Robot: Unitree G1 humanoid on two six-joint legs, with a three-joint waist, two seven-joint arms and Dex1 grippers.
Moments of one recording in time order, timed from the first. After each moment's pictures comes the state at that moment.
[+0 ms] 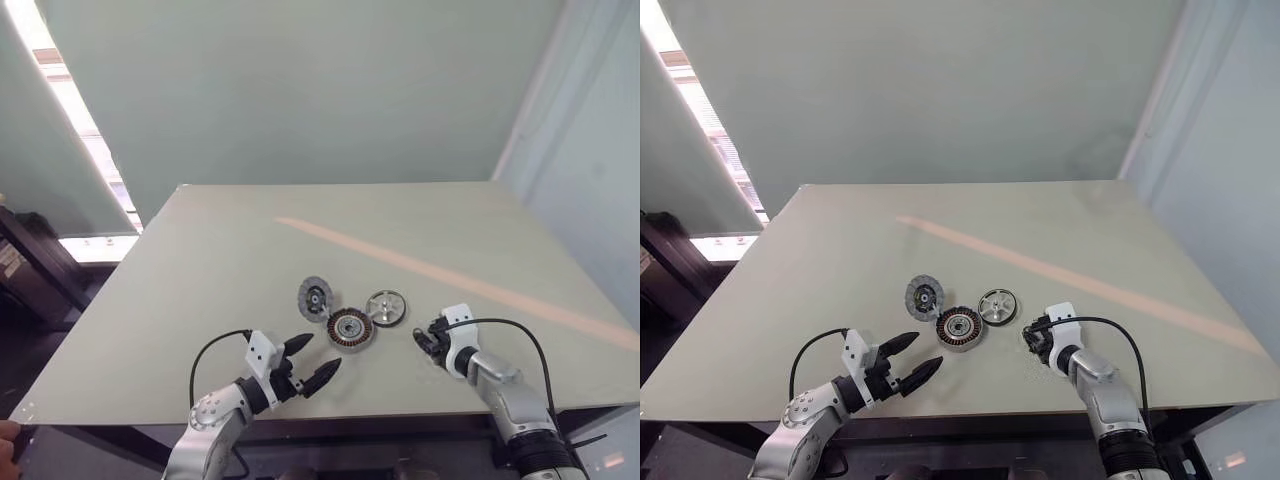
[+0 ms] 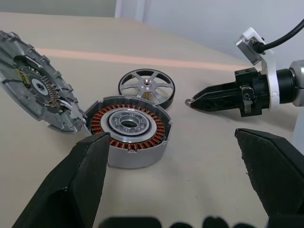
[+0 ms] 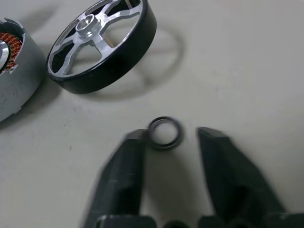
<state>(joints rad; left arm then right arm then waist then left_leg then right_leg) 0.13 0.28 -0.08 -0.05 -0.35 0.11 -0.79 -0.17 -0.25 0.02 0.27 0.16 0.31 0.44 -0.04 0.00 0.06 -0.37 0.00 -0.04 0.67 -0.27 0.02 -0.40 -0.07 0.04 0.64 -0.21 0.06</state>
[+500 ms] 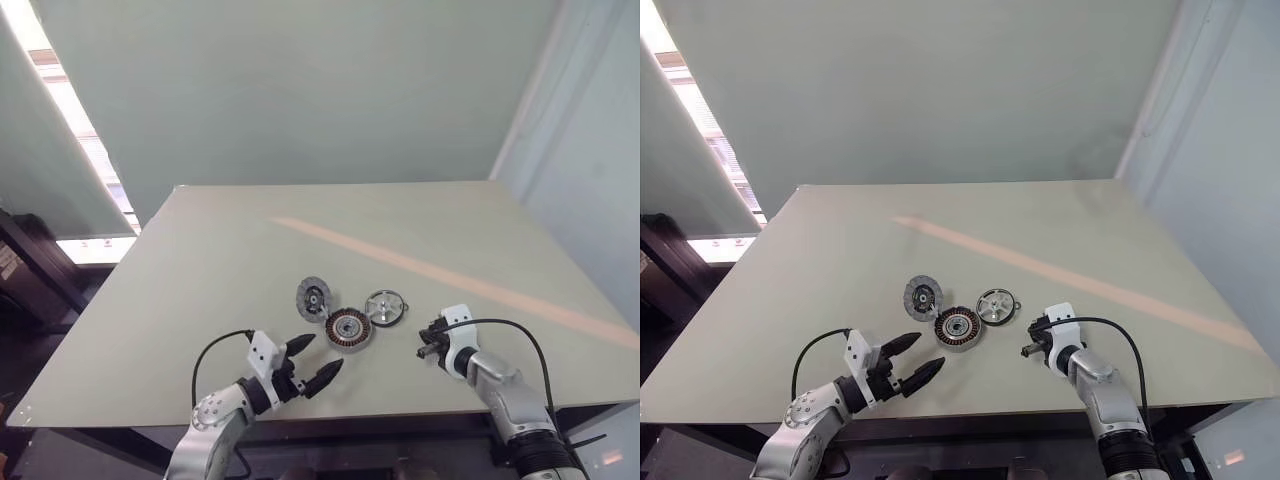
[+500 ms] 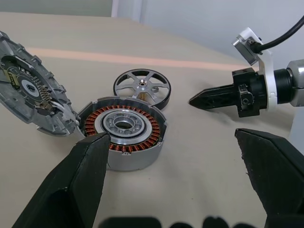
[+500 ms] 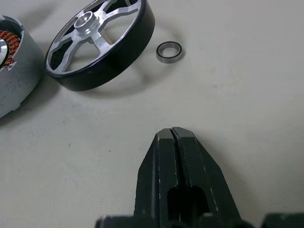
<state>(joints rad) 0.13 0.28 -0.09 -0.05 -0.35 0.11 -0.79 -0.17 -0.25 0.02 0.27 0.15 0.31 0.44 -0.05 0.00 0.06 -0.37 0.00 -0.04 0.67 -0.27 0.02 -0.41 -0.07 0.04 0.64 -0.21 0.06</state>
